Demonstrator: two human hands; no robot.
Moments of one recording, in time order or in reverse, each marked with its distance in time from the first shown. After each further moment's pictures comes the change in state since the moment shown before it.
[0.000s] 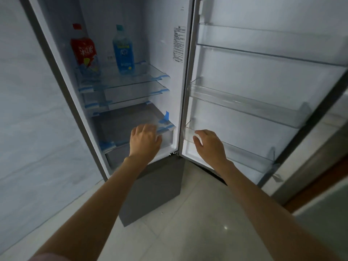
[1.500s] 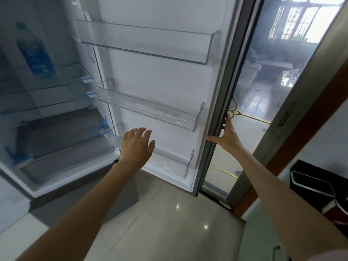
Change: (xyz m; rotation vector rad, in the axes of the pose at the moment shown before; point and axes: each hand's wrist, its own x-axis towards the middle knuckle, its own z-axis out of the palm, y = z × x) left_hand 0.031 0.286 0.105 0.088 -0.023 0.174; right_hand -0.007 0.362 -0.177 0.433 -0.016 0.400
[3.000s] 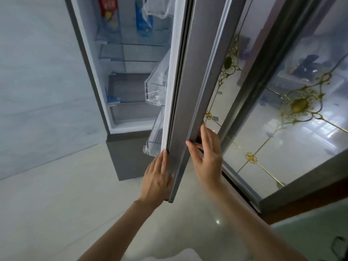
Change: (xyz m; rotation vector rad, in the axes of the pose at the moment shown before) left_hand -0.278 -0.069 0.001 -0.245 0.107 -0.252; right_hand -0.235 -0.147 0.228 0.135 0.163 -0.853
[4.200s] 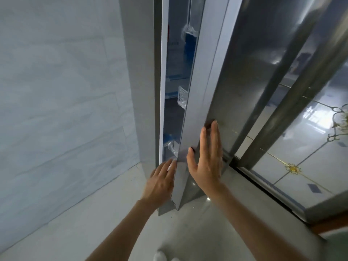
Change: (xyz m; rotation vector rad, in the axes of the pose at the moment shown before) left_hand 0.139 -0.405 -0.114 0.037 -0.291 0.207; right_hand 0.129 -0.113 0.380 -0.434 0.087 -0.060
